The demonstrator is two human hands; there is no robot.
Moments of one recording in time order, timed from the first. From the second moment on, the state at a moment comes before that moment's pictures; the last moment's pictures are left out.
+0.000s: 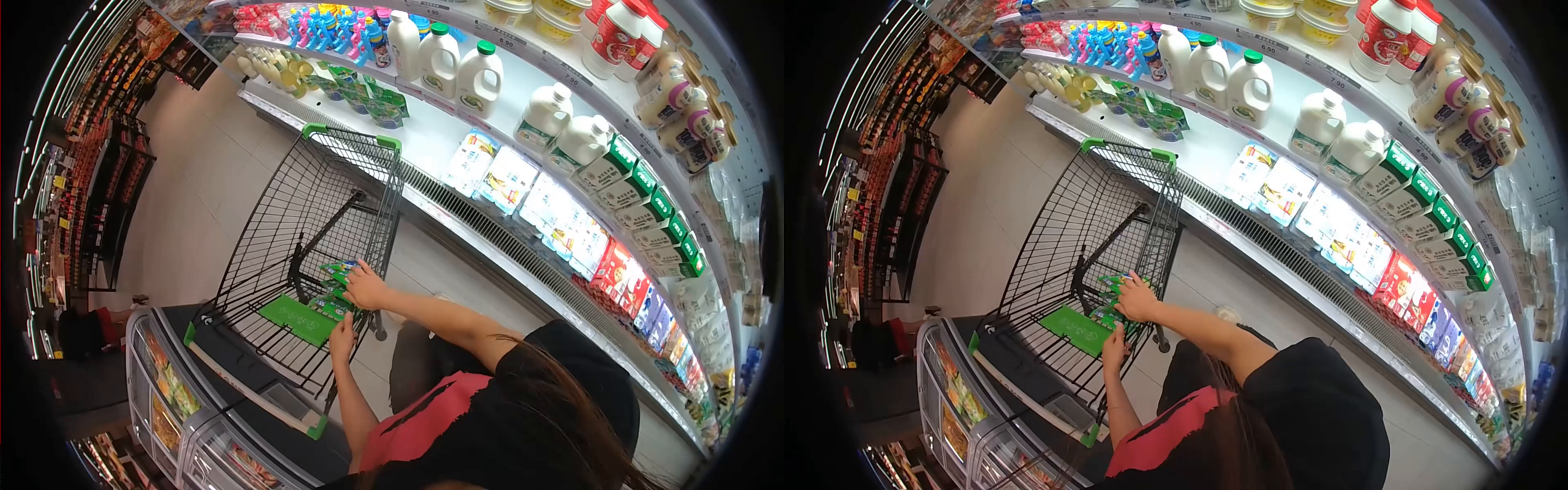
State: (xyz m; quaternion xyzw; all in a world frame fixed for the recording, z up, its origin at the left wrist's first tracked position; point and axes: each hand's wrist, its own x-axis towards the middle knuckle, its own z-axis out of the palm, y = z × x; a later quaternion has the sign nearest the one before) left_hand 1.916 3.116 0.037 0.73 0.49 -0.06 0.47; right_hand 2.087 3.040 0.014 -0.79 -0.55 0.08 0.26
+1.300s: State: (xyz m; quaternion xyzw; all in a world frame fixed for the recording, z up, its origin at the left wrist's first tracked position) left_hand 1.652 2.637 0.062 0.74 0.52 -0.14 0.40; right_hand 1.821 2.572 0.041 -0.79 -0.56 0.10 0.21
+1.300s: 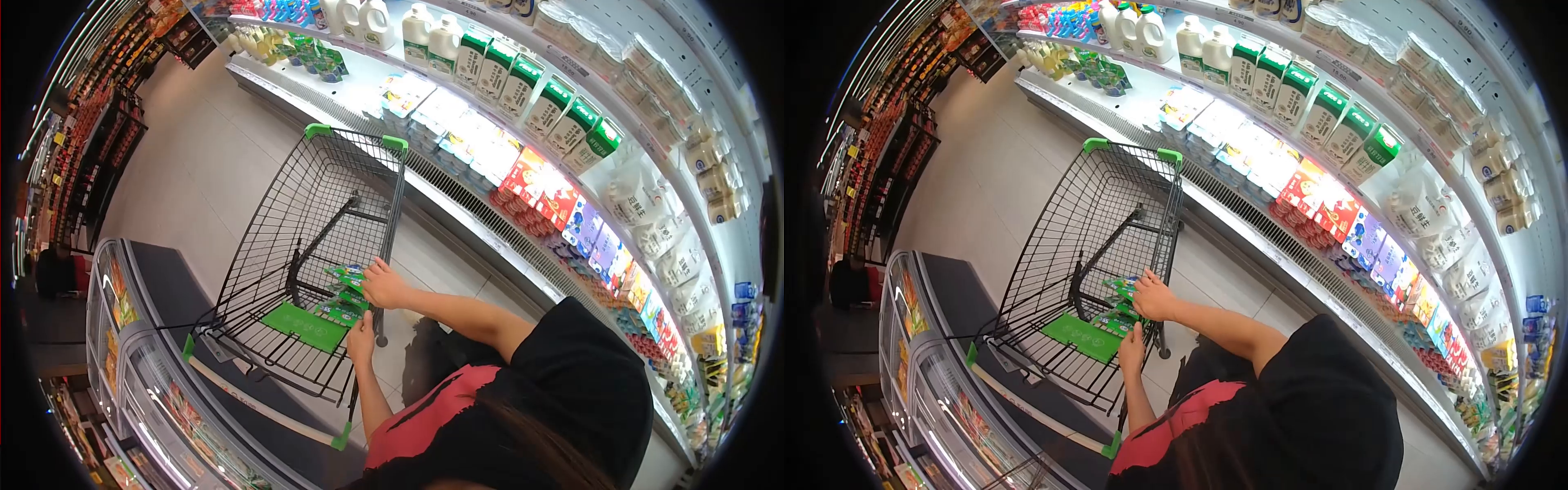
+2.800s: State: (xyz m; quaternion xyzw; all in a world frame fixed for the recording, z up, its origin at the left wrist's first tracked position) left_hand 1.382 2.086 0.052 0.74 0.49 -0.12 0.45; right_hand 1.544 2.019 0.022 -0.82 -0.54 0.05 0.20
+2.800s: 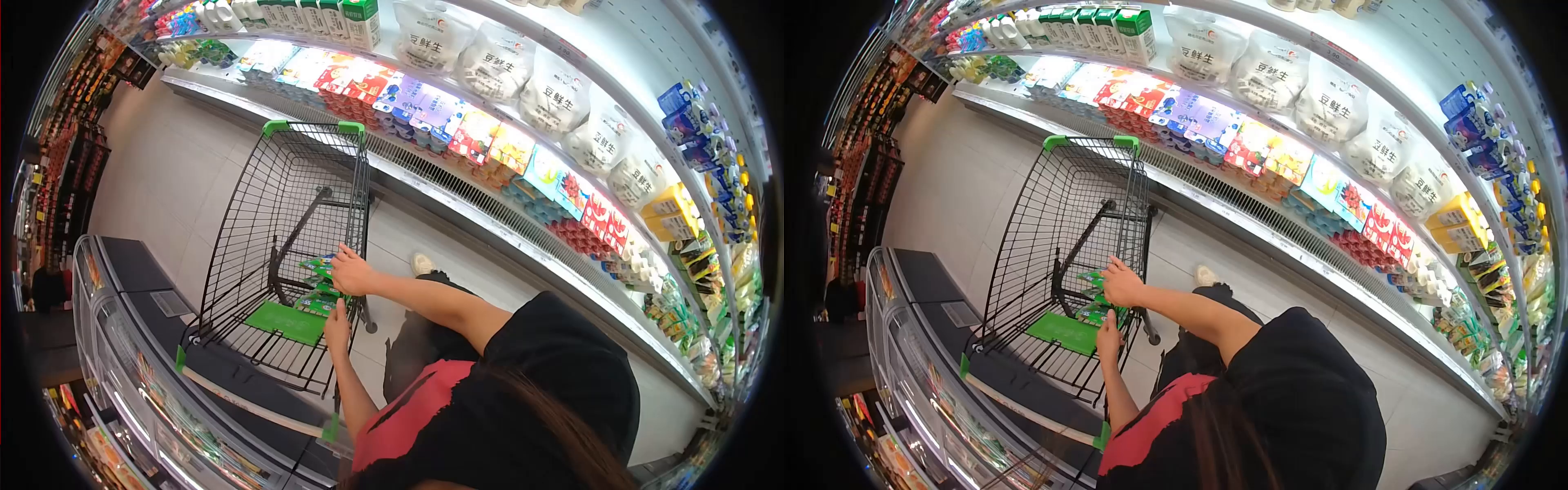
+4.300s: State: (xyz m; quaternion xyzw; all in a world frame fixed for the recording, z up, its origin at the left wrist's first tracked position) left_hand 1.124 1.549 0.052 0.72 0.49 -0.10 0.47; right_hand 1.288 1.476 0.036 -0.83 -0.51 0.15 0.16
